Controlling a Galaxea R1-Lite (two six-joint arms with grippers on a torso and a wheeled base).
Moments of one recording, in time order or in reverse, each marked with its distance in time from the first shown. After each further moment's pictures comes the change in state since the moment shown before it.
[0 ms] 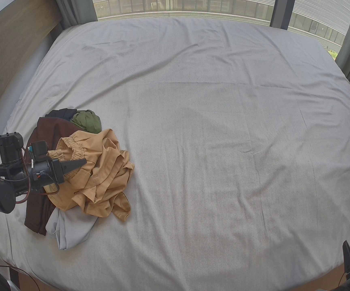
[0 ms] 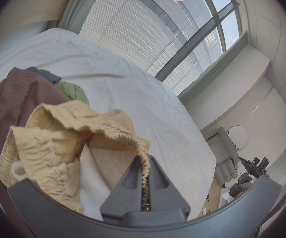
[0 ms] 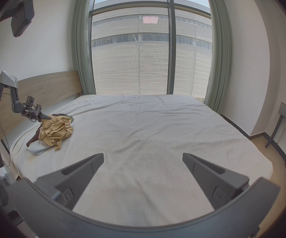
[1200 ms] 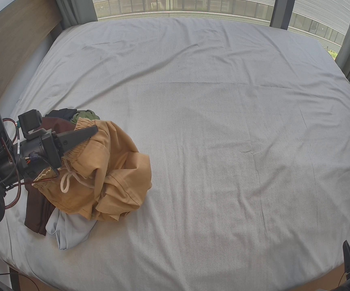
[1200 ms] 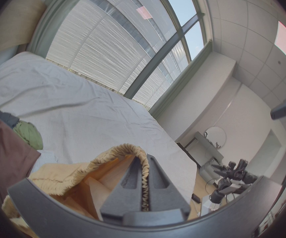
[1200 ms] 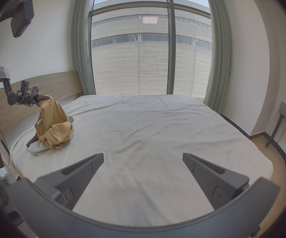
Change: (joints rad) left arm -0.226 -0.256 0.020 -0.149 0.028 -0.174; right arm 0.001 0.000 0.000 -0.002 0.000 0.004
